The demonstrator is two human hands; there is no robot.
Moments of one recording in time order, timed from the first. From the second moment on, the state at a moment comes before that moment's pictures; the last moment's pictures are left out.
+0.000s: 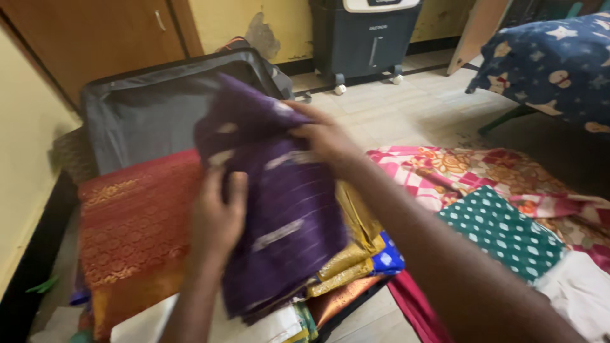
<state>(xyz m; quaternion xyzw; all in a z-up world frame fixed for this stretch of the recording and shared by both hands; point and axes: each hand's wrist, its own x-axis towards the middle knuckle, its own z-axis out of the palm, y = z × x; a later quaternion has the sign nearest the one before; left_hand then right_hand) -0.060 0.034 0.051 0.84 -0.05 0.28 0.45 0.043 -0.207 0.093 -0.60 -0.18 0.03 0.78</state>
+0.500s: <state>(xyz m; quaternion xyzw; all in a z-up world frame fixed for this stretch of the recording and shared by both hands) -0.037 -0.001 -0.007 0.96 -0.02 0.24 0.16 0.038 -0.233 0.032 -0.82 0.10 -0.18 0.52</state>
